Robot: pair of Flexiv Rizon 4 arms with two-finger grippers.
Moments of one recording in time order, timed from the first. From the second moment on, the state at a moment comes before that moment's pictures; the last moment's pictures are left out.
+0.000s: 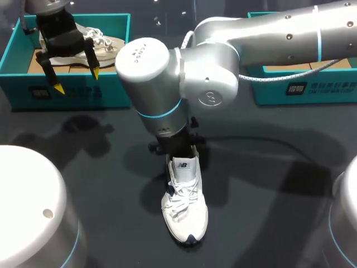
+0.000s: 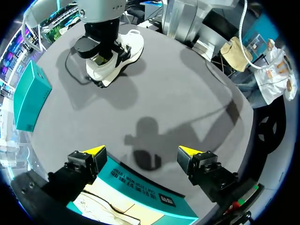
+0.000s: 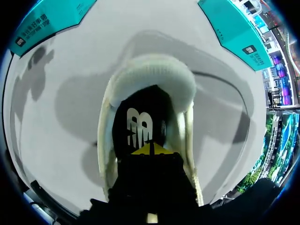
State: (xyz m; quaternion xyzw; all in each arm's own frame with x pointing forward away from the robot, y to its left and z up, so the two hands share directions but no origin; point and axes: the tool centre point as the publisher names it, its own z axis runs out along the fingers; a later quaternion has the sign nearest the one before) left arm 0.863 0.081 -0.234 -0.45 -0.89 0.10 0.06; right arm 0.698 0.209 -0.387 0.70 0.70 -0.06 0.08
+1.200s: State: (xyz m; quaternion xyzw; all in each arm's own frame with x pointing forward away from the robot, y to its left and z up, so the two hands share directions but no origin) left arm 0.863 0.081 -0.234 -0.45 -0.89 0.10 0.06; right arm 0.700 0.215 -0.350 0.65 0.75 -0.10 -0.07
